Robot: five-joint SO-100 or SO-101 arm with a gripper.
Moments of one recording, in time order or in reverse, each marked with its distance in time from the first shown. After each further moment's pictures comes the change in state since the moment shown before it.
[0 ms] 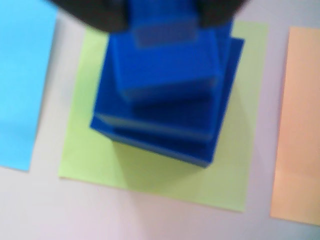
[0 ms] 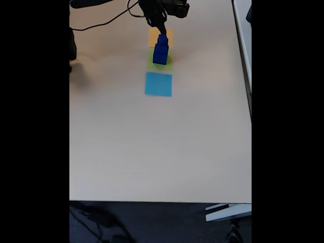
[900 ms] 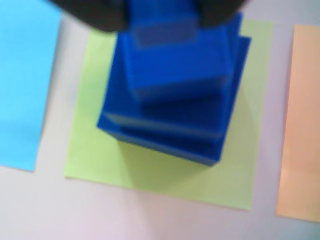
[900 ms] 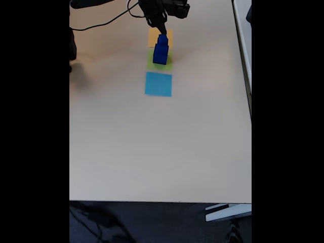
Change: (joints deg) arm 0.4 -0.1 0.0 0.0 0.0
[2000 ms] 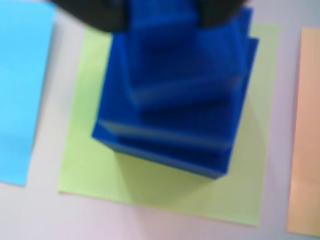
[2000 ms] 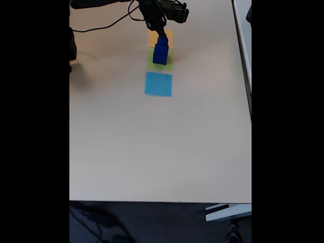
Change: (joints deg) arm 0.3 0.0 3.8 -2.2 0.4
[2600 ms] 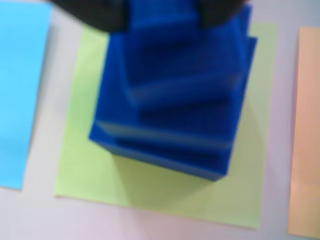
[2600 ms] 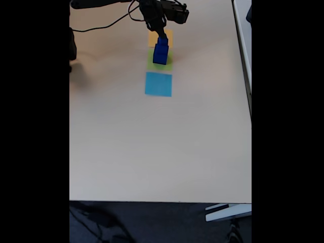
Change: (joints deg) arm 0.0 -0.5 0.0 0.0 0.7
